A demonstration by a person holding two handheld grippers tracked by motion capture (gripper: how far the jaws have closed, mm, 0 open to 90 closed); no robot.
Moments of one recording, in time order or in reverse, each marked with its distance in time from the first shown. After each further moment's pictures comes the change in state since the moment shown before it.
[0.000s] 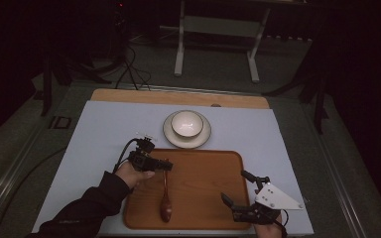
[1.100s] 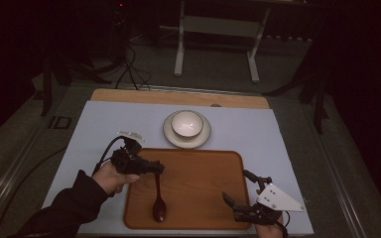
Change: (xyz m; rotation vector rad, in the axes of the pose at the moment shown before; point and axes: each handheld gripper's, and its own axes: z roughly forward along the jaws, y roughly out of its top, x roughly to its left) left arm -0.036 -0.006 -0.063 -0.008 -0.088 0.184; right arm -0.001 0.001 -0.003 -0.012 -0.018 -0.002
